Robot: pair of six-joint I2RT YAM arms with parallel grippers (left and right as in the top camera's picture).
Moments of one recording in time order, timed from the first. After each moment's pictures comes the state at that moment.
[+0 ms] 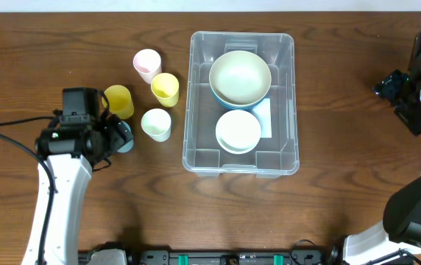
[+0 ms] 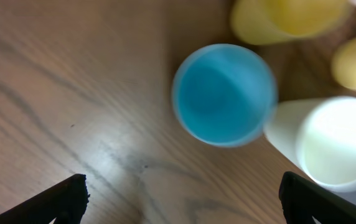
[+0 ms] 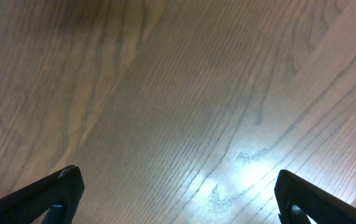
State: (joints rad) left arm 0.09 1.27 1.04 -1.02 -0.11 -0.59; right arm -0.29 1.76 1.61 -1.21 0.23 0.72
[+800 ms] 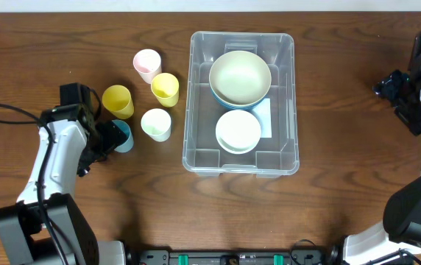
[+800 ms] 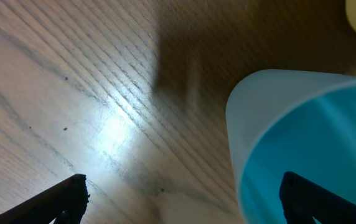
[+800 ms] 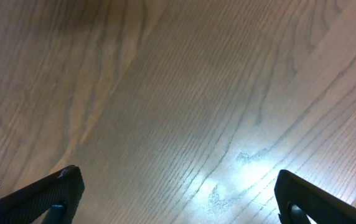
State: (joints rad) left arm 0.20 1.58 1.04 -0.96 -0.06 -0.57; right arm -0.29 1.76 1.61 -1.21 0.23 0.72
